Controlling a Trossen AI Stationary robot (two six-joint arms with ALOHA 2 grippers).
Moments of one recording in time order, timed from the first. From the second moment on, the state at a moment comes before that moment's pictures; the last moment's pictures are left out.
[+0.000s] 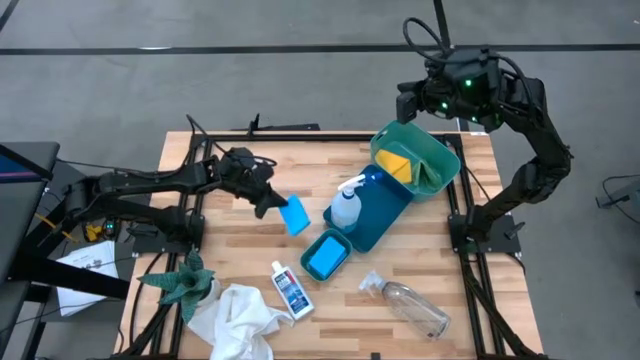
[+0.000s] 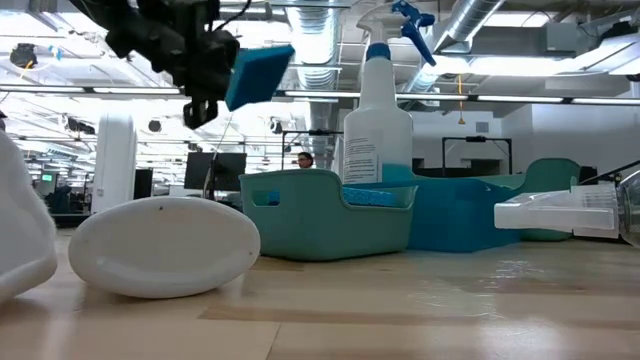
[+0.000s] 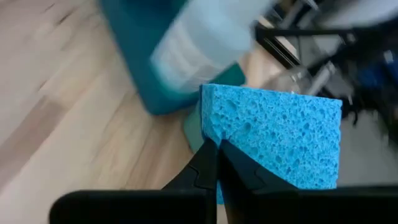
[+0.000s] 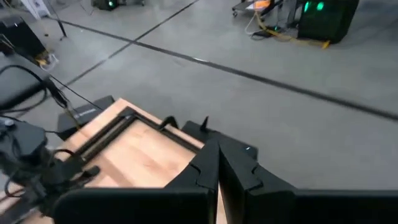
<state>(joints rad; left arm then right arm) 0.33 1.11 0.69 -0.16 0.41 -0.43 -0.30 1.52 2.30 -1.28 0.47 0.44</state>
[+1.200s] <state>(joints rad) -0.09 1.71 1.54 -0.84 0.04 0.58 0.03 1.52 2.30 -1.56 0.78 0.70</state>
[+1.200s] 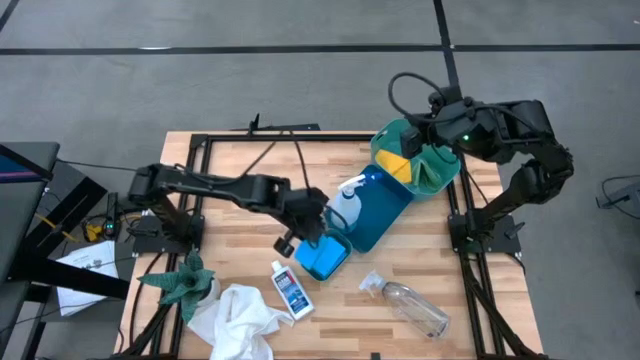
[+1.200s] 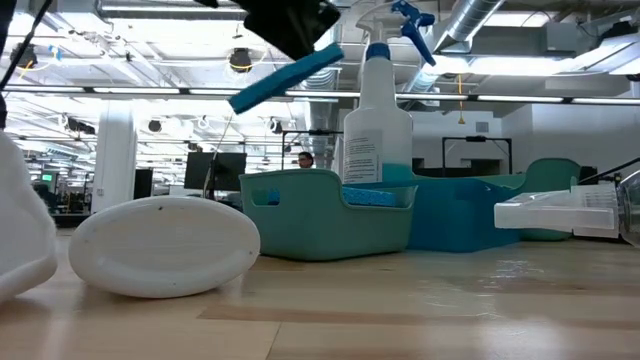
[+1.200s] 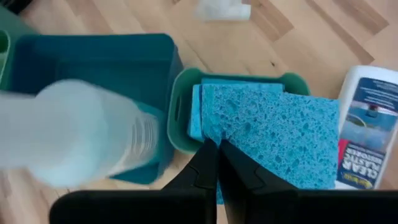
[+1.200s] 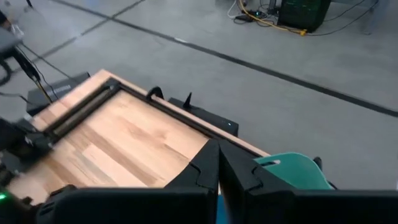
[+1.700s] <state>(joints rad) -0.13 1.86 1.70 -0.85 -0.01 0.61 0.07 1.51 2.30 -1.57 0.79 0.67</state>
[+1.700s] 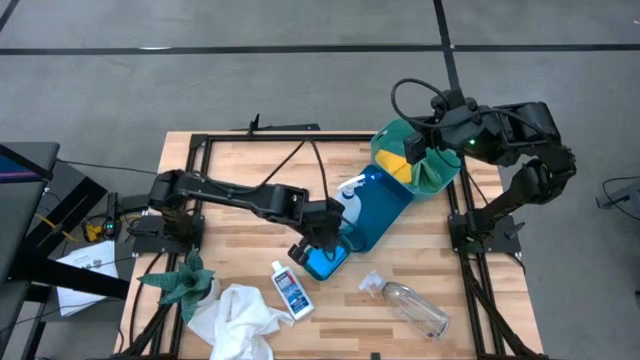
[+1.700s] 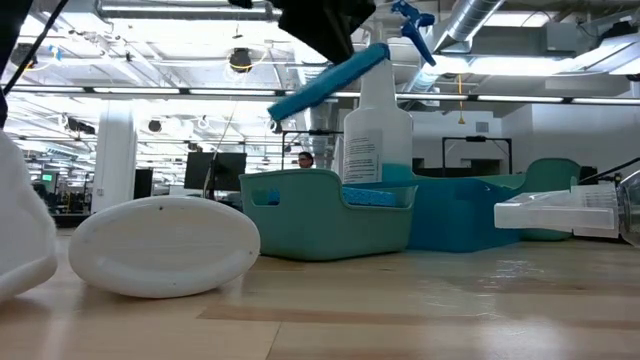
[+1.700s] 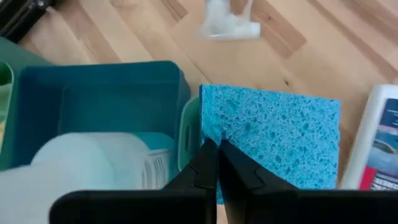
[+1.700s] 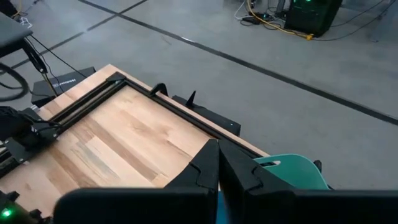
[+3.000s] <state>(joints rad) -0.12 1.95 1.62 -0.78 -0.02 0.56 0.07 1.51 2.30 -1.56 0.79 0.68</state>
